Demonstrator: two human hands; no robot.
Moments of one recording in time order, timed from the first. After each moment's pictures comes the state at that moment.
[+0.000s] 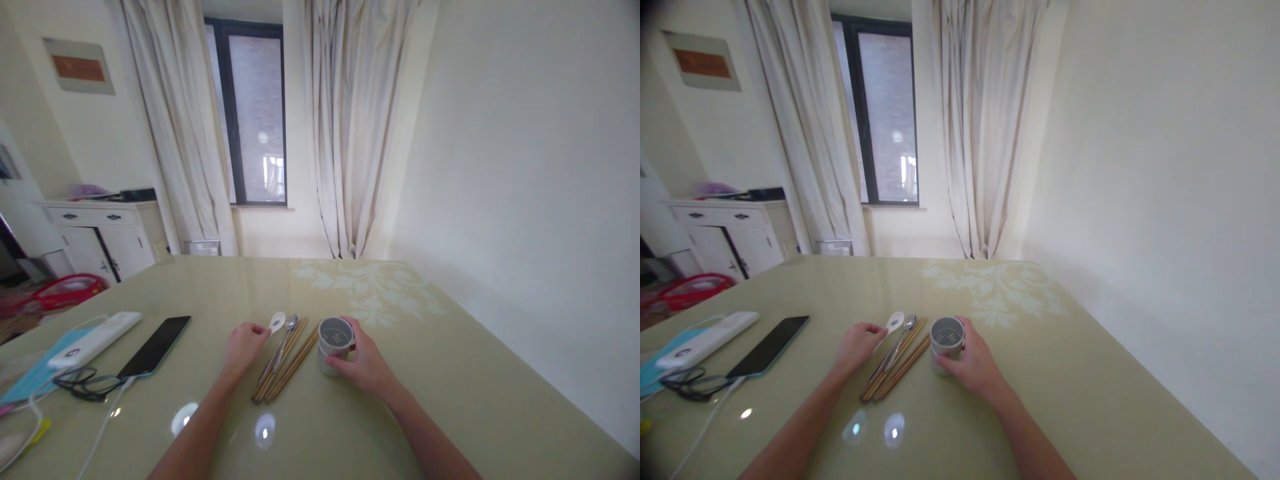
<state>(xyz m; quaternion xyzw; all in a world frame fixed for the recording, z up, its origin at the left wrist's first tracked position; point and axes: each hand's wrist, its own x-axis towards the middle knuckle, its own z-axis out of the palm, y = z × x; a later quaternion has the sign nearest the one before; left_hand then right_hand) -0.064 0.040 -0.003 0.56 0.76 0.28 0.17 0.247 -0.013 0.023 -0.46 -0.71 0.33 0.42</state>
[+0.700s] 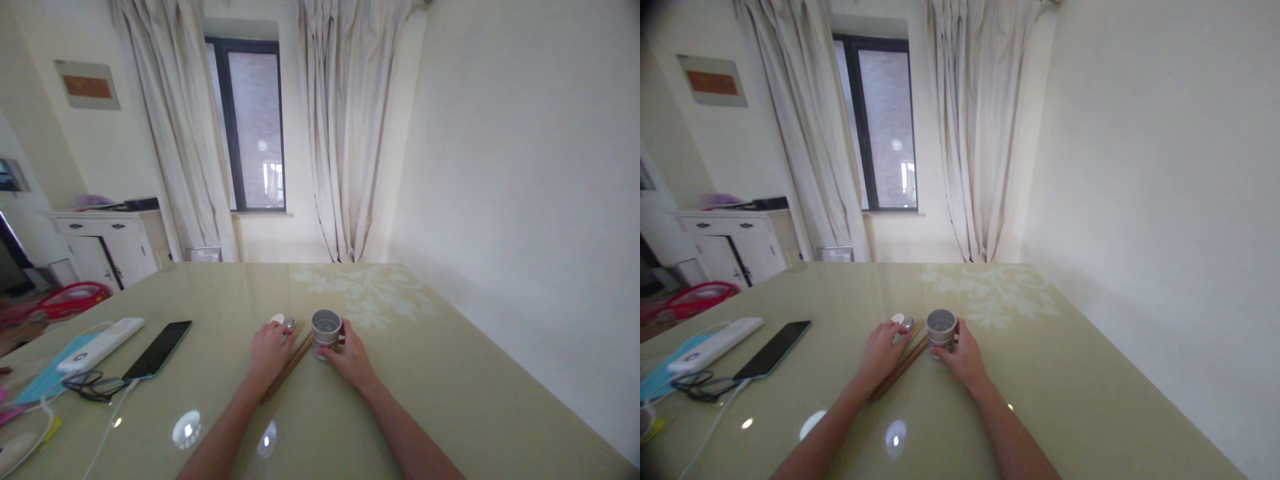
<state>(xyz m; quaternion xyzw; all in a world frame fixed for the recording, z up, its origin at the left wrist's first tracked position) -0.001 0.021 0.004 0.71 0.65 0.27 0.01 0.235 0.014 -0.011 -0.47 -0.67 0.29 0.49</state>
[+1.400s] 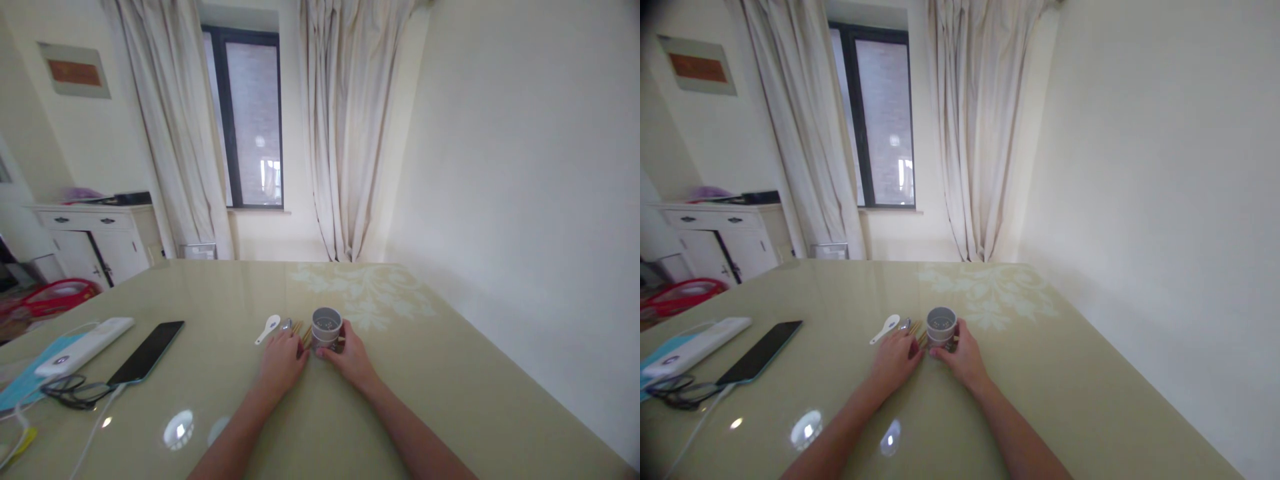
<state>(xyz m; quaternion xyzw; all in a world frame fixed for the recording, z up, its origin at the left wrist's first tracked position) 0.037 0.009 0.007 0.76 0.62 0.17 0.05 0.239 0.020 -0.013 -0.47 -0.66 0.35 0.48</state>
